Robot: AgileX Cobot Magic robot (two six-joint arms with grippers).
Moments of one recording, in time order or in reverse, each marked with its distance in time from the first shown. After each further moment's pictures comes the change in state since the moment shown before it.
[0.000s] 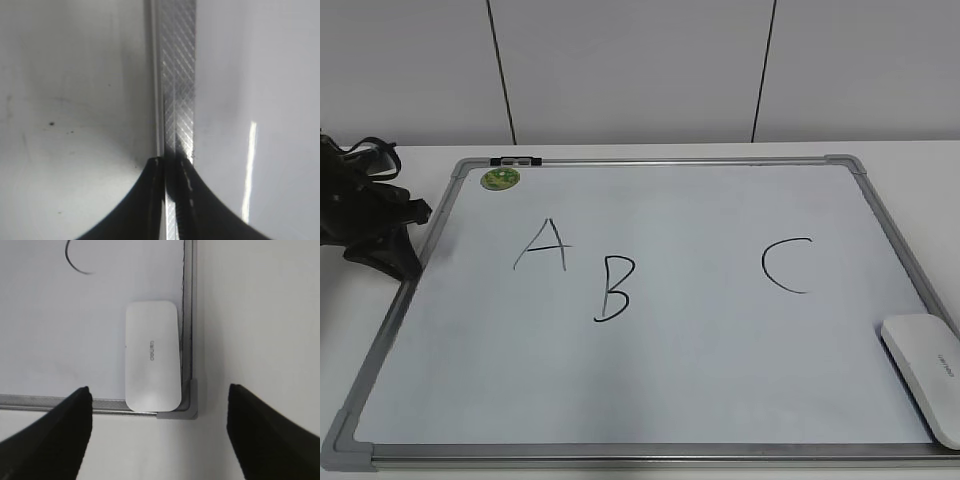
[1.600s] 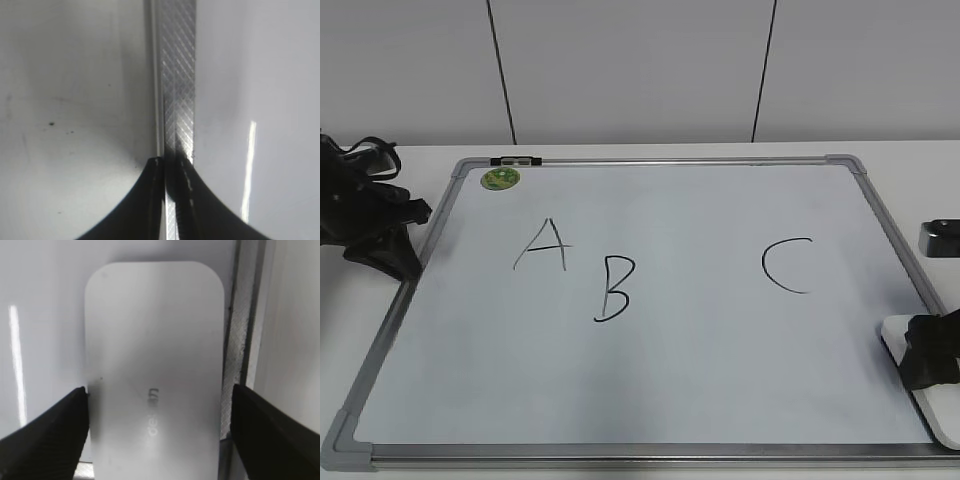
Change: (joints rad) left arm 0.000 0.000 -0.001 0.000 0.002 0.000; right arm 0.000 0.824 -0.084 0.083 -0.275 -0.094
